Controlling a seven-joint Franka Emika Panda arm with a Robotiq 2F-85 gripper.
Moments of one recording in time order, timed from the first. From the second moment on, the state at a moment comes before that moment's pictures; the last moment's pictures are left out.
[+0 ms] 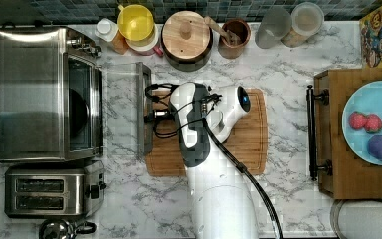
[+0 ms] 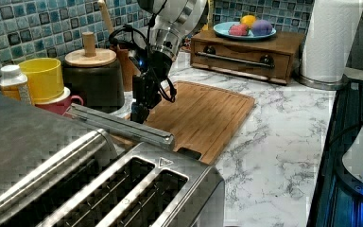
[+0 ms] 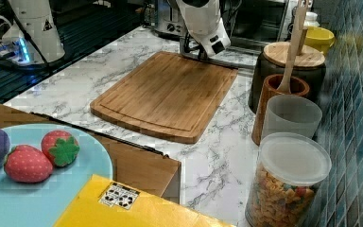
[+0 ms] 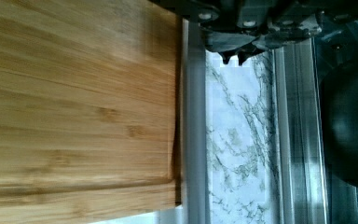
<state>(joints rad) -0.12 0.49 0.14 -2.06 0.98 0.56 -1.55</state>
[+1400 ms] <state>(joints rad) -0.14 0.33 0.26 -2.12 0.91 0.66 -1.30</state>
